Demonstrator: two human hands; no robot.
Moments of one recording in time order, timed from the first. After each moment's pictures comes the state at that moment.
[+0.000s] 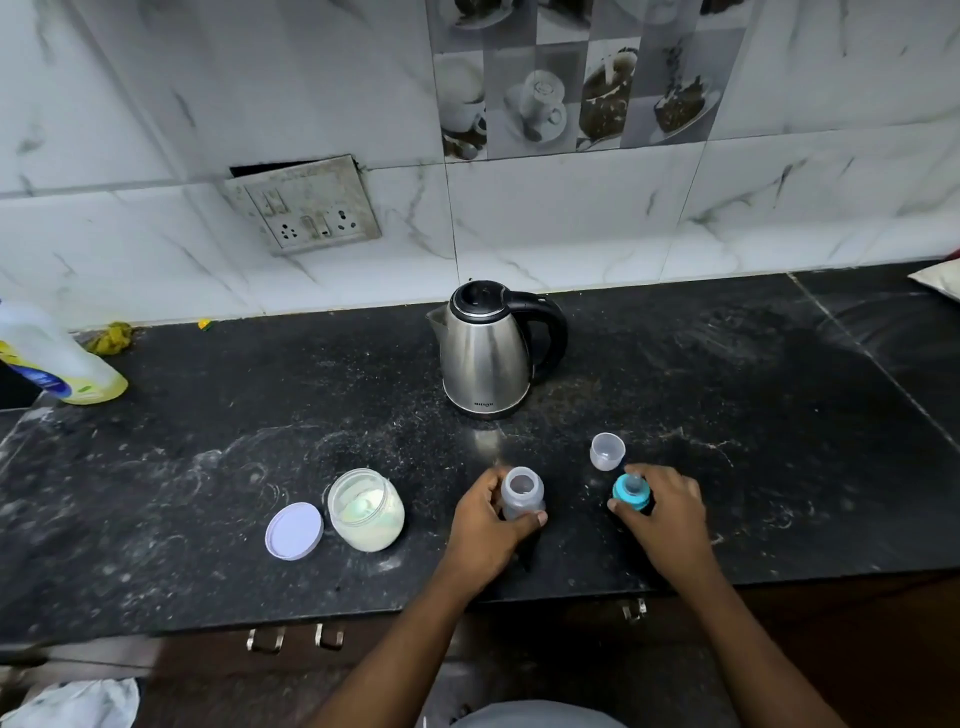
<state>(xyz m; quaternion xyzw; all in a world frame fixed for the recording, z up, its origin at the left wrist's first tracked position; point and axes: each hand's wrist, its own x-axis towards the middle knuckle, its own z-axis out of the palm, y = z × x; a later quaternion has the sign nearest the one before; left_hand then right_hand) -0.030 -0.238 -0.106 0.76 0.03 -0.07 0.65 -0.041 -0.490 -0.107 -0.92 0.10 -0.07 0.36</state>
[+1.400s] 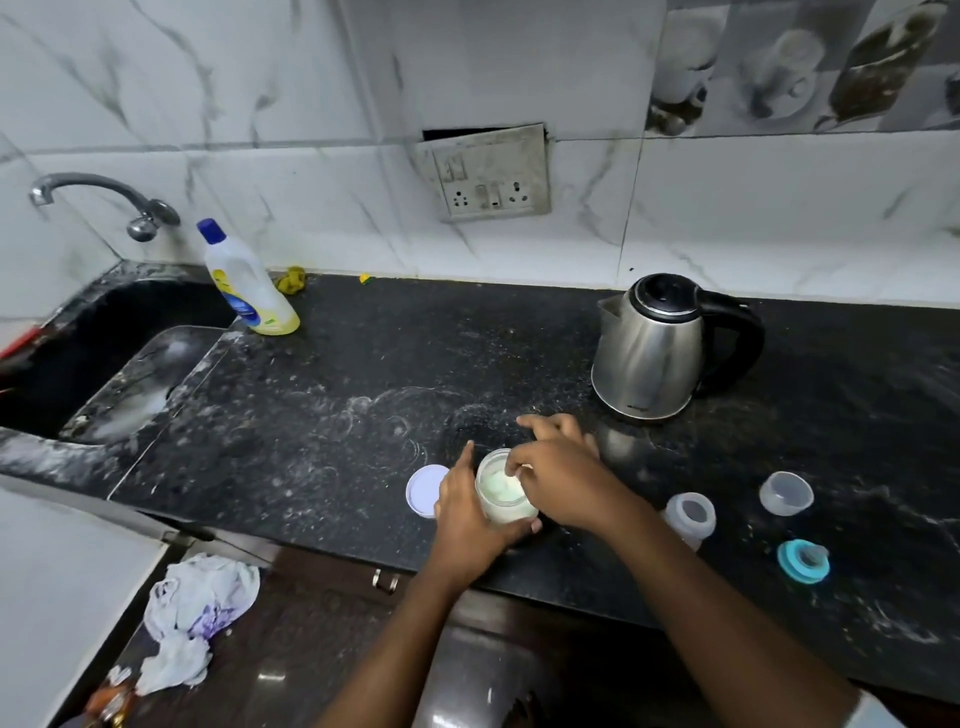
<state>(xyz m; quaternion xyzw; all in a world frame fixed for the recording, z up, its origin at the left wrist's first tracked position) -0.053 -0.065 -0.096 0.87 0.15 0.02 0.47 0.024 -0.214 -0.020 -0.93 -0.26 0.14 0.20</state>
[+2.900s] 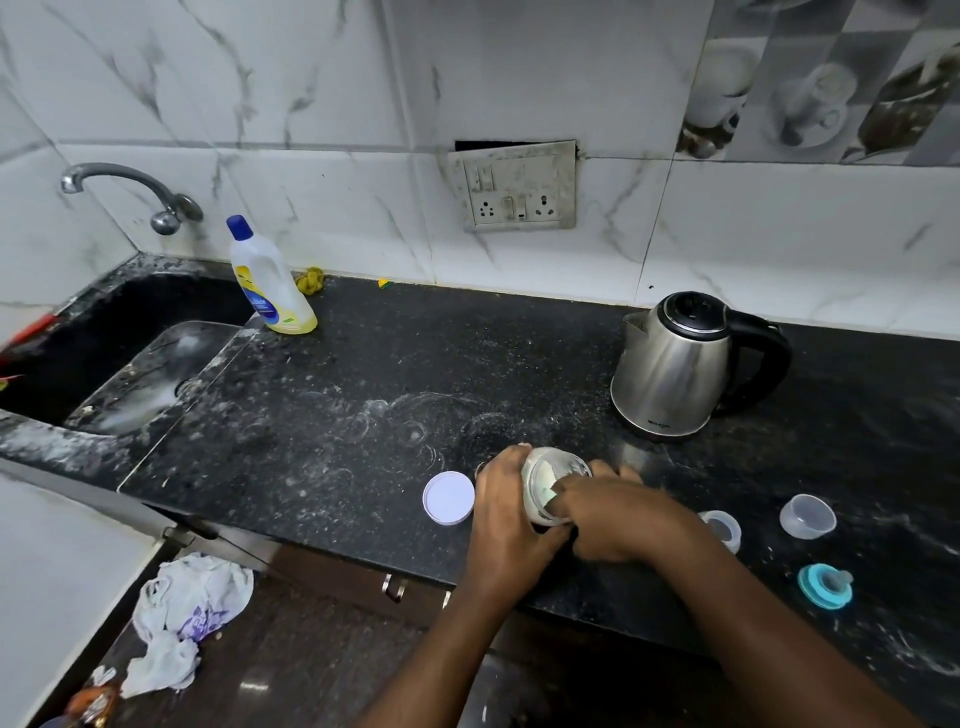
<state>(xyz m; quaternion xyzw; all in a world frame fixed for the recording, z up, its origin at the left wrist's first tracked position) -0.056 -0.086 -0.092 0.86 0.02 0.21 0.46 0.006 -0.222 0.014 -0.90 -0.32 0.29 -0.04</state>
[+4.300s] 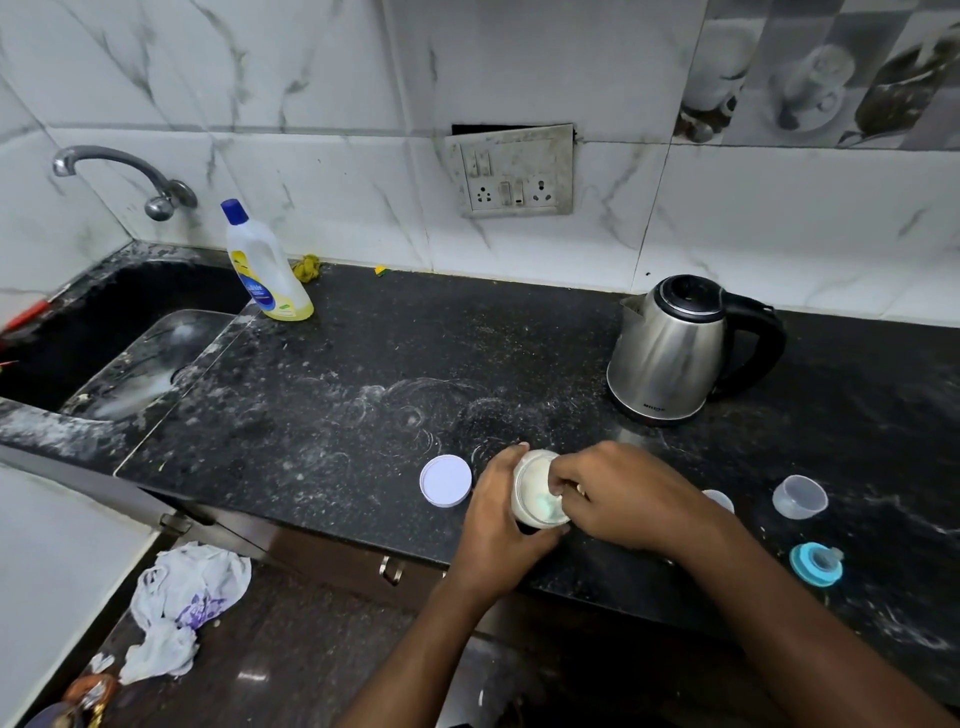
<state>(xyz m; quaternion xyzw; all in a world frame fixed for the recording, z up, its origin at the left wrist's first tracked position) -0.074 -0.077 -0.100 0.85 0.04 0.13 0.52 -0.003 -0.244 0.022 -0.92 -0.36 0.11 0.09</state>
